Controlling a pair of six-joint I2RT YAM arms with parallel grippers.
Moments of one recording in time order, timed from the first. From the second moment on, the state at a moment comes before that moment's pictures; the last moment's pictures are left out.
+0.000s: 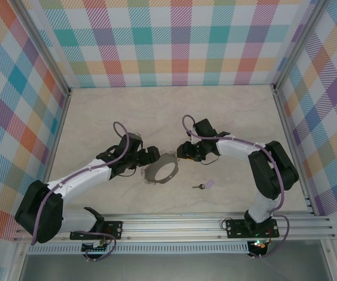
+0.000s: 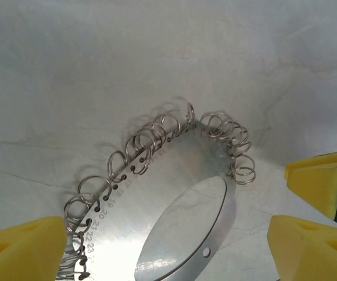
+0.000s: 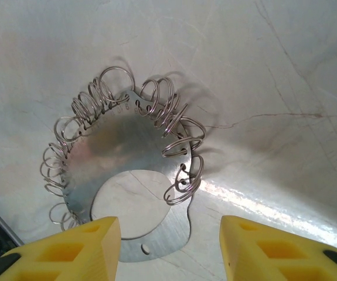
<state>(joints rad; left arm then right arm) -0.60 1.28 0.73 -0.30 0.04 -0.81 0.55 1.73 1.00 -0.35 -0.48 0.56</state>
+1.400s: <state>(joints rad) -0.50 1.72 0.93 -0.03 0.10 -0.70 0.58 1.83 1.00 -0.28 -0.60 0.52</state>
